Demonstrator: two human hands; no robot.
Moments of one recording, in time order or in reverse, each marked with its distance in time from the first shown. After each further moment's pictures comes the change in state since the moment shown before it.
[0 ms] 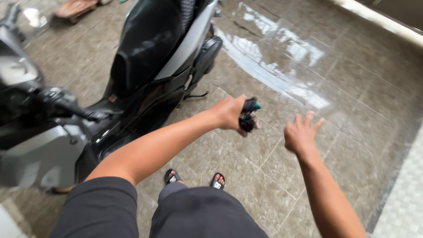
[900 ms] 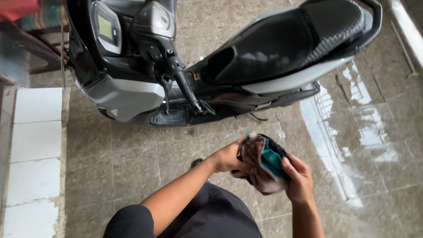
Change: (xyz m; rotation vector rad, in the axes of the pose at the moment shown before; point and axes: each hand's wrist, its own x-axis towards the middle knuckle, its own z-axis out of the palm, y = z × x) left_hand -0.184 -0.129 -0.009 -1.139 0.525 -0.125; right_hand 0.089 -0.206 -0.059 1.937 -0.383 -0.334
